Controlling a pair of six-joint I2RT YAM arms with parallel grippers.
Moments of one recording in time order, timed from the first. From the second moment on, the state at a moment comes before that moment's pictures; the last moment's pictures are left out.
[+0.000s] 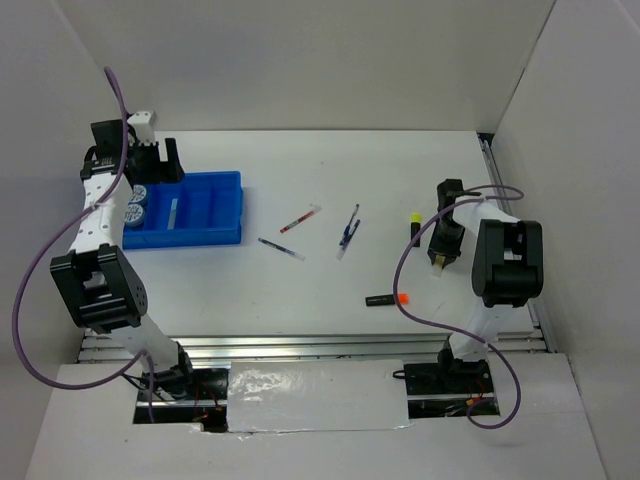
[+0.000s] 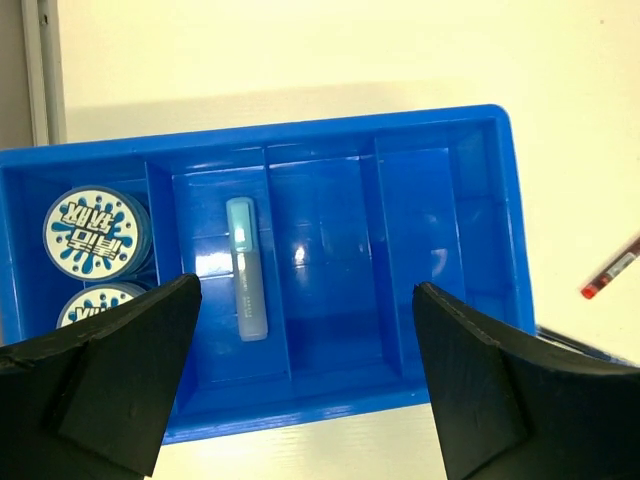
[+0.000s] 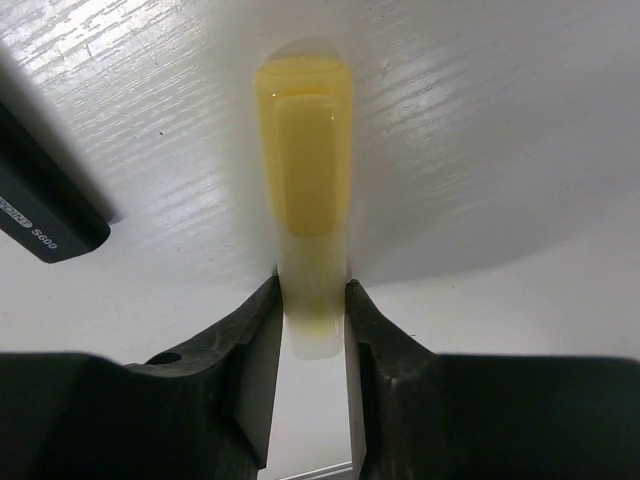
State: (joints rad) left arm 0.28 1.68 1.54 -0.54 0.30 0.13; right arm -0.06 1.81 1.14 -0.76 0.16 0.35
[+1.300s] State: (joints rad) left arm -0.22 1.37 1.06 -0.16 0.71 -0.42; right arm 0.68 1.48 1.30 -0.53 -0.14 0.28
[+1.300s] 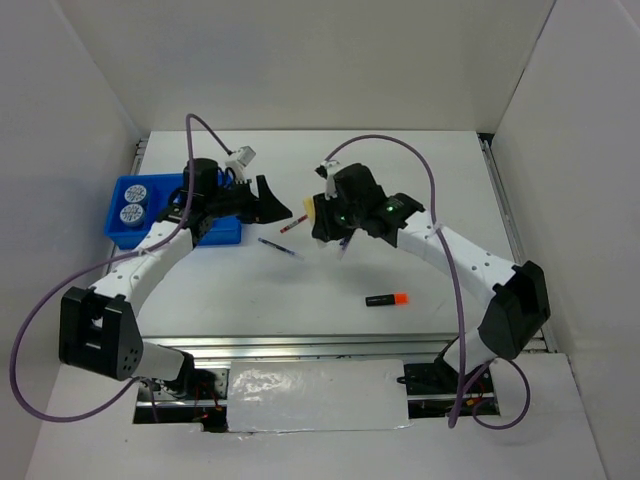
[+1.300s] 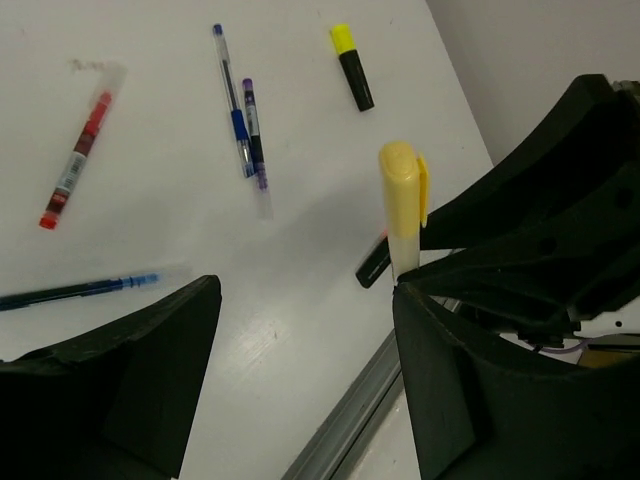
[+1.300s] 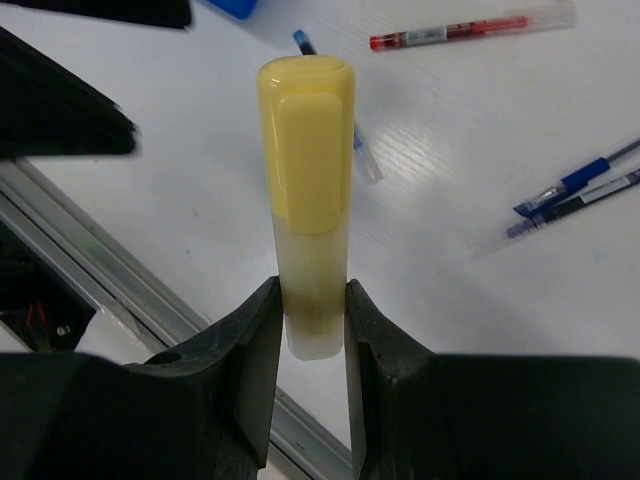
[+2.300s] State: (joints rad) left arm -0.29 1.47 1.07 -0.10 0.72 -0.51; right arm 0.82 1.66 1.48 -0.53 -0.07 0.36
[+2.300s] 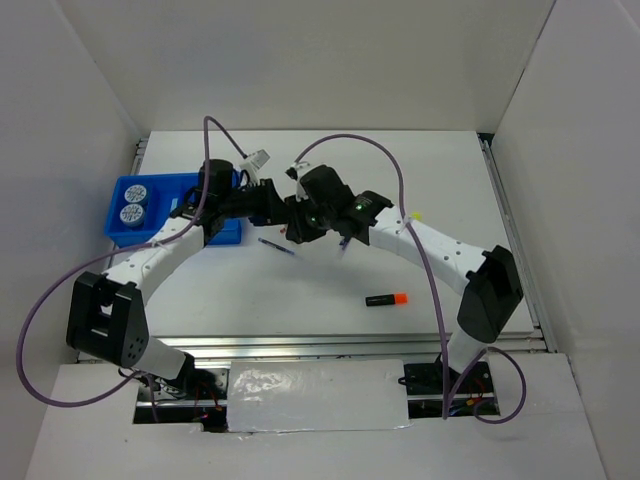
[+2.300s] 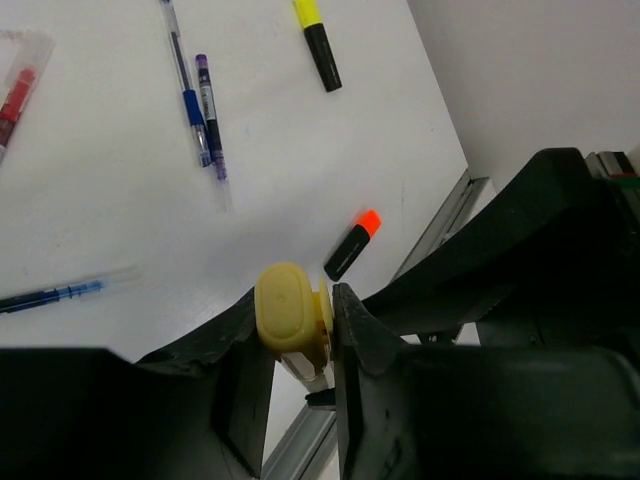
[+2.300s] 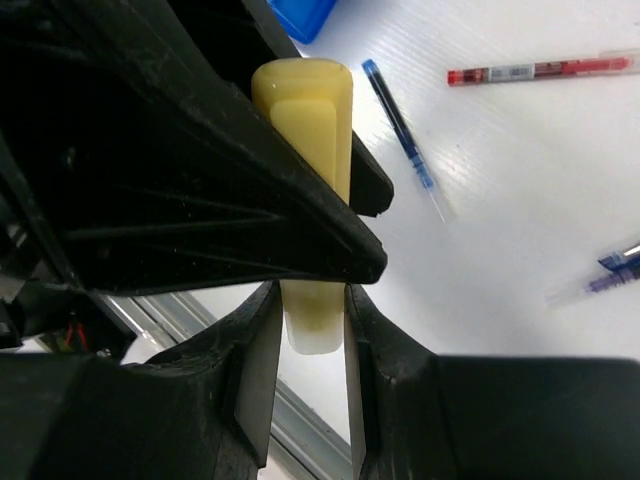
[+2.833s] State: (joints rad) left arm 0.17 1.60 1.49 -0.66 0.43 0.06; right arm 0.58 1.49 1.31 -0.53 -0.13 0.25
